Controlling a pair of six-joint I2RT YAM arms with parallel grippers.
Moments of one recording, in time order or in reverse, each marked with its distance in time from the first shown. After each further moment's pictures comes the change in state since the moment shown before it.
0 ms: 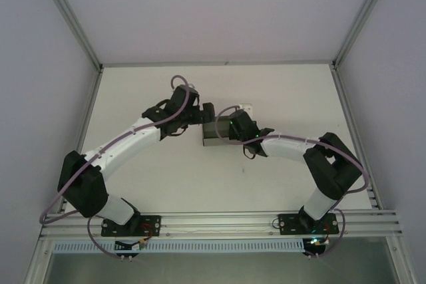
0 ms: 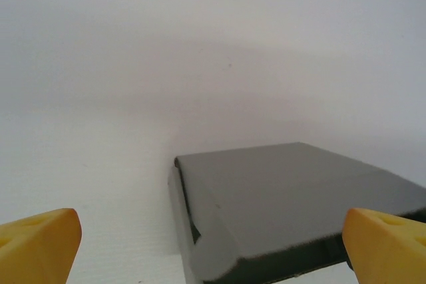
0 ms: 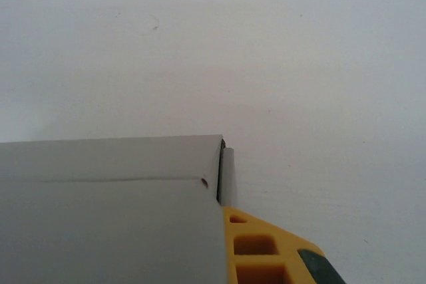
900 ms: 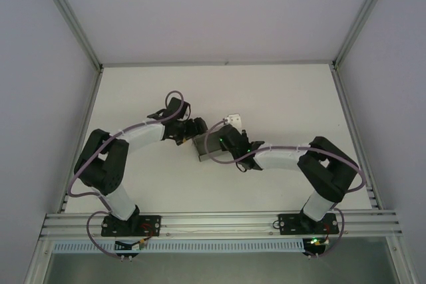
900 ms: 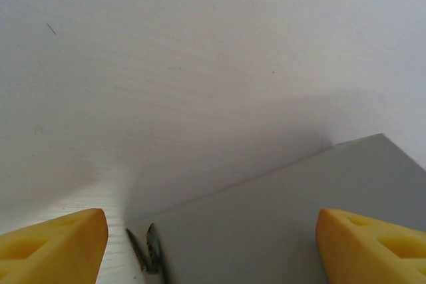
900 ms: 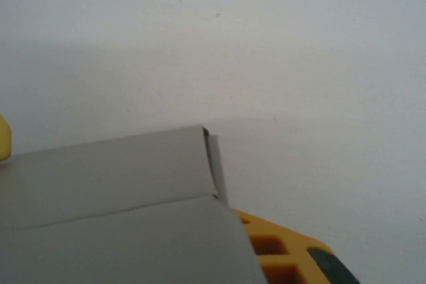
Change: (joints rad) left arm 0.134 0.205 -0.219 0.208 0.385 -0.216; right arm 0.171 0.009 -0.064 0.097 0.147 -0.019
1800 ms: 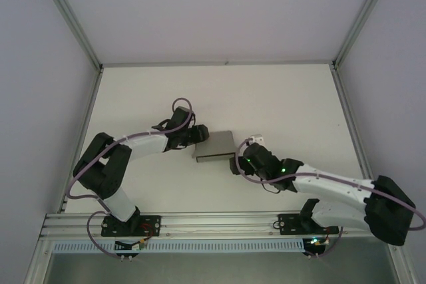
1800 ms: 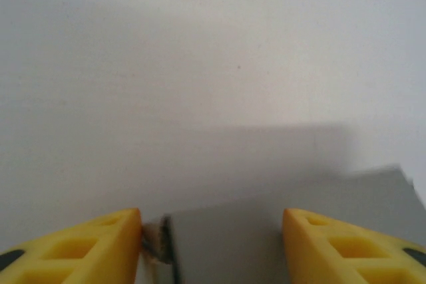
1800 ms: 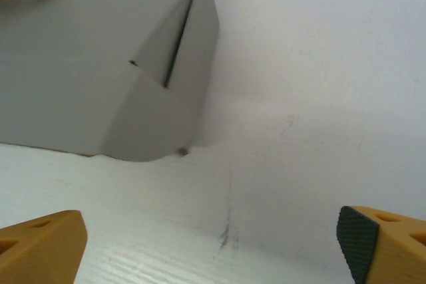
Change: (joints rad) left arm -0.080 -0.016 -0.135 0.251 -0.103 0.102; right arm 0.043 -0.577 -0.280 -0.394 -0.251 0.167
